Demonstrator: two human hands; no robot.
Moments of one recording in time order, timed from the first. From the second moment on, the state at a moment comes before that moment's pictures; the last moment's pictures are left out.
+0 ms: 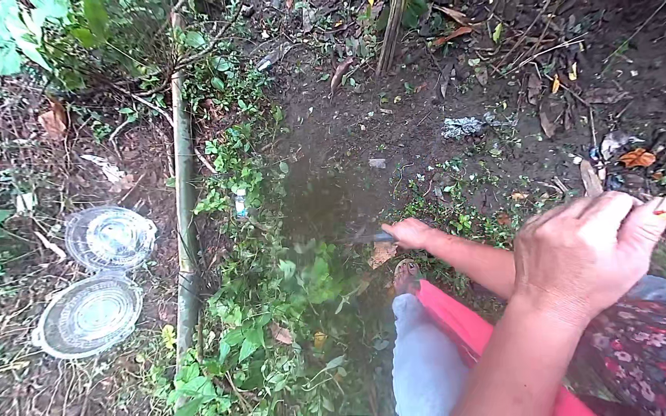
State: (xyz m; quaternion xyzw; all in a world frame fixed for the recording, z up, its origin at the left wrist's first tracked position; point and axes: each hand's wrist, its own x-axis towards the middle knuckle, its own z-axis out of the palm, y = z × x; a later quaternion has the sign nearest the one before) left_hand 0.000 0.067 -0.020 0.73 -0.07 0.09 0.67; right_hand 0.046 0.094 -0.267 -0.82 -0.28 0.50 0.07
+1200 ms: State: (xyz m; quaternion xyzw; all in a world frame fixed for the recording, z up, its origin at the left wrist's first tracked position) left_hand 0.002 0.066 -0.019 0.70 -0.02 0.11 0.71; right_hand 0.071 0.122 -0.318 -0.81 -0.05 0.55 0.21
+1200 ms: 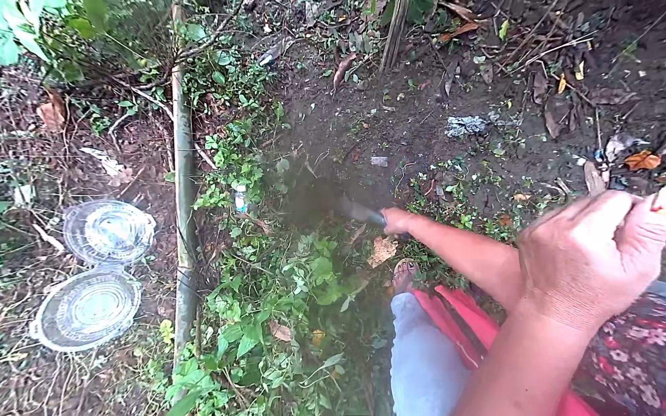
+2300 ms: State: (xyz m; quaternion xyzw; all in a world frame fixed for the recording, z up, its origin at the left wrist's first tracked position) left_hand 0.003 0.063 -0.018 0.69 -0.05 0.12 0.72; right_hand 0.103 0.119 -0.294 -0.80 0.26 0.35 0.41
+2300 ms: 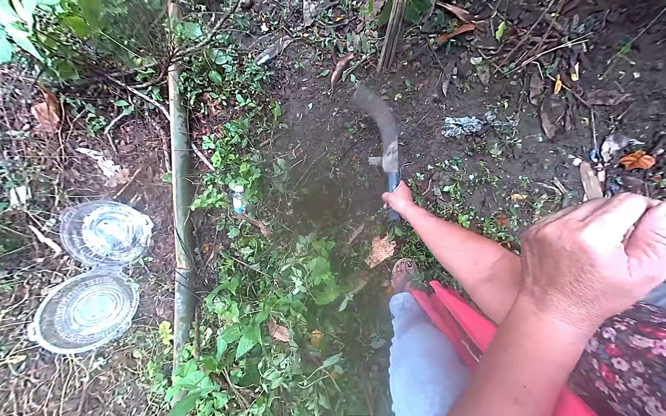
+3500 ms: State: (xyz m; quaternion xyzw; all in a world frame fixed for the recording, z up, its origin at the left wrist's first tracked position) left_hand 0.001 0.058 -0.018 0.68 -0.05 0.11 0.72; right_hand 0.118 0.072 -0.300 -0.68 0.37 0.19 0.60
